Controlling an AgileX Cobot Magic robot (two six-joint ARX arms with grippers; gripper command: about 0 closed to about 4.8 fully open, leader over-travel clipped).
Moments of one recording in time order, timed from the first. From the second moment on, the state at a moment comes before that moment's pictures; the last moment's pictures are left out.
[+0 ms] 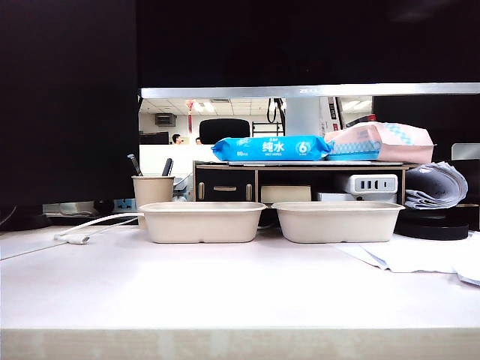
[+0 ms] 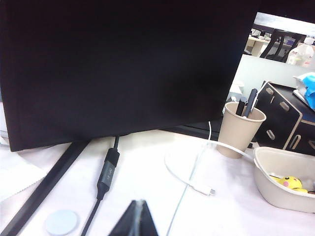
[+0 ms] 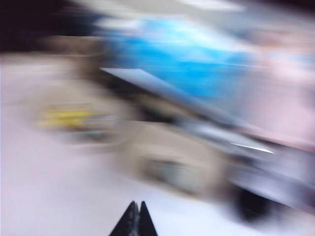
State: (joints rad) left arm 0.05 0.00 0.01 0.02 0.00 -0.20; right arm 0.48 0.84 0.85 -0.34 0.18 -0.12
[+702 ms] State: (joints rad) left arm 0.05 0.00 0.01 0.02 0.00 -0.20; right arm 0.06 0.34 0.21 0.14 0.08 0.03
